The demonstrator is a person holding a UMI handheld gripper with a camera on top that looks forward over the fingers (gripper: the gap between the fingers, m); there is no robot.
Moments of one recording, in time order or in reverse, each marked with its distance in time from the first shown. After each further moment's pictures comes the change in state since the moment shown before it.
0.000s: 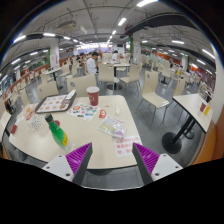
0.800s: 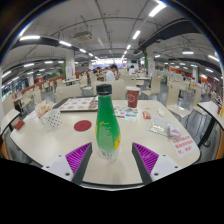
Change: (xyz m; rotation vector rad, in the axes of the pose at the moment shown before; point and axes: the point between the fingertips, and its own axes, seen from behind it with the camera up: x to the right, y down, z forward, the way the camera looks) arm -0.214 0.054 0.111 0.202 -0.150 -0.037
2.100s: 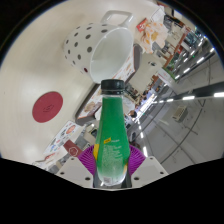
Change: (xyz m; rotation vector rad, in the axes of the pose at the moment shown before) arm -0.149 -0.207 0.182 -0.111 0.523 -2.192
